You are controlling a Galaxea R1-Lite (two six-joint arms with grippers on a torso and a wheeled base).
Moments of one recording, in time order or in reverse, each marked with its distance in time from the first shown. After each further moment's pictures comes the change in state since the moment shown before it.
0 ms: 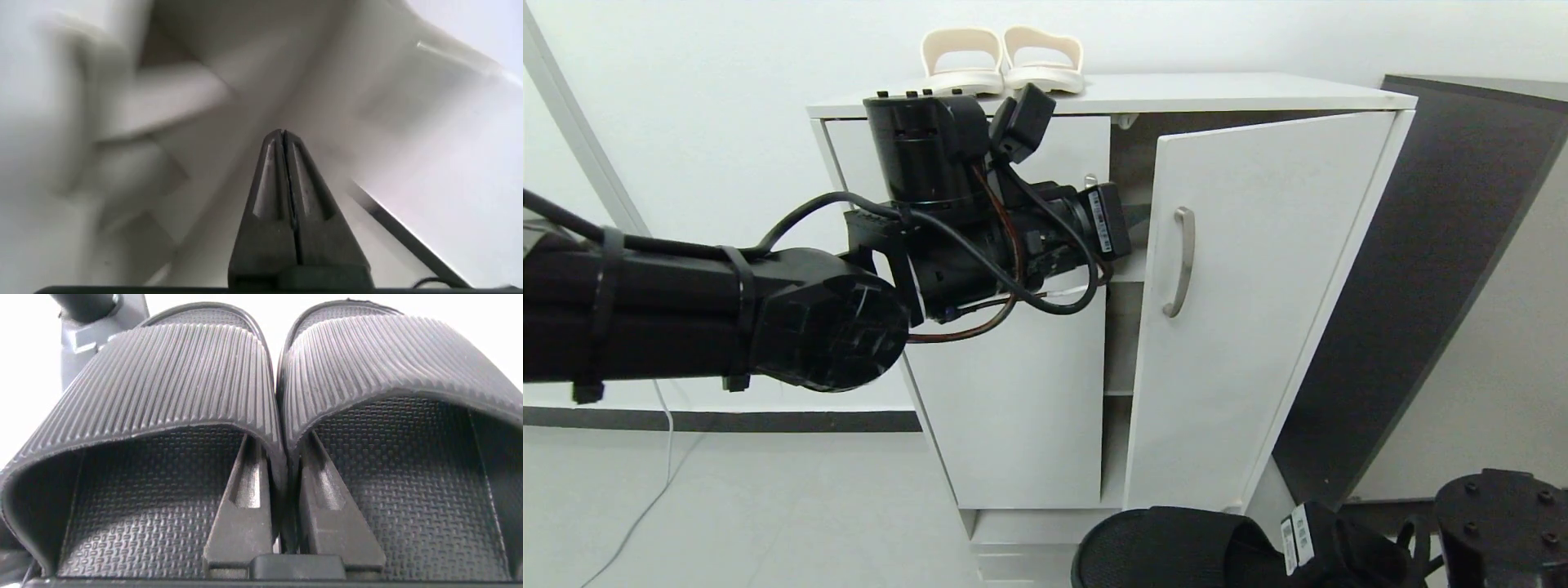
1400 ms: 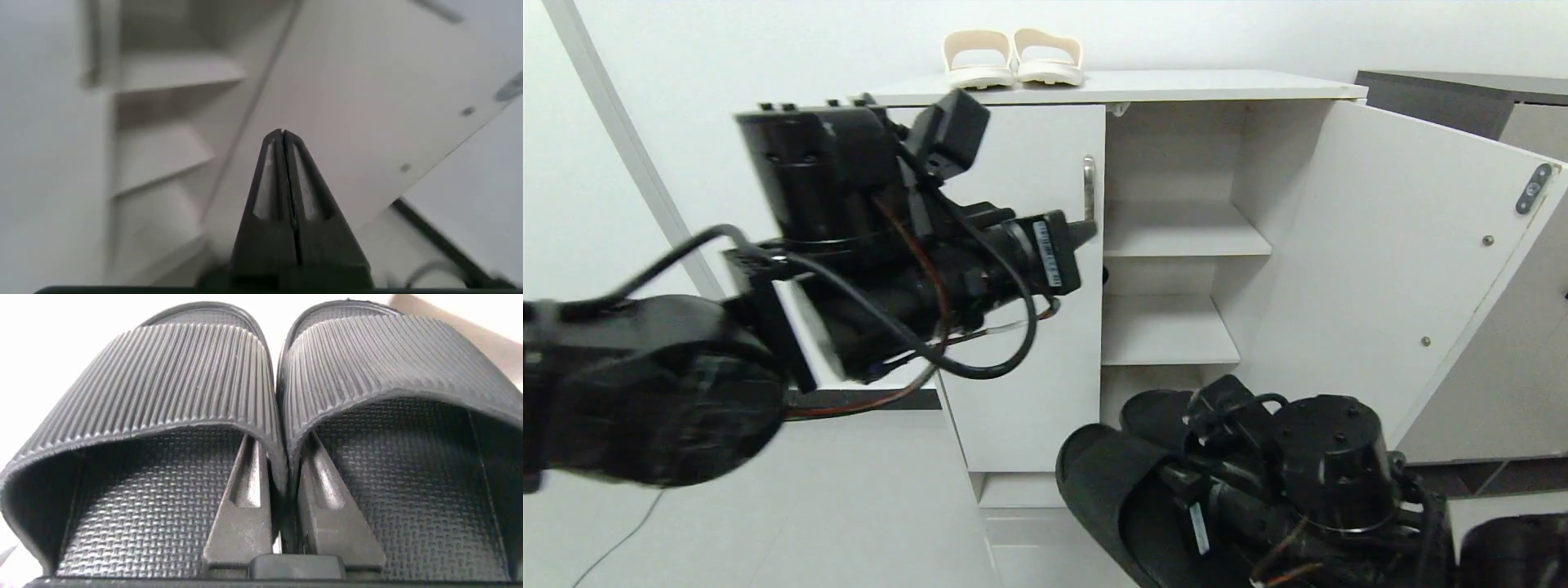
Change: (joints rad) left arm -0.014 -0.220 0.277 -0.025 0.264 0.117; right arm -0.031 0.275 -0.317 -0.005 -0.637 0.183
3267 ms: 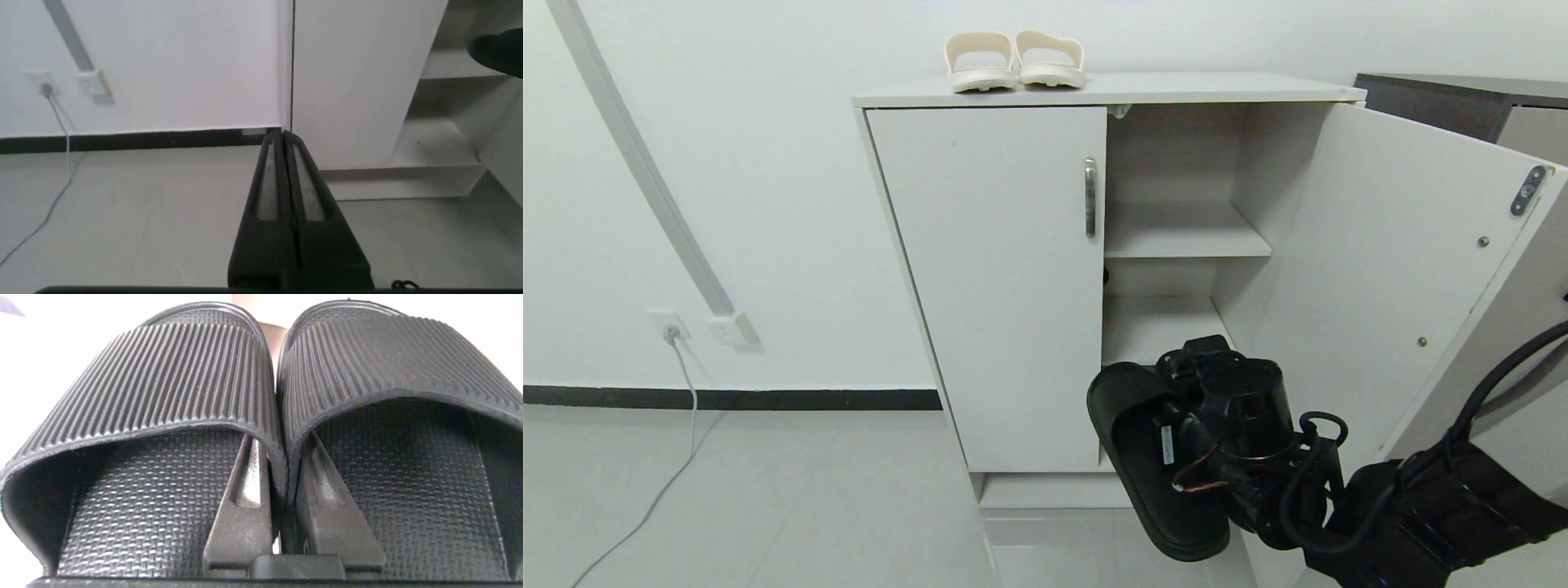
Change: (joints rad) left arm 0.682 -1.613 1.073 0.593 0.071 0.329; right arm -0.079 0.197 -0.204 -0.033 -0.267 0.061
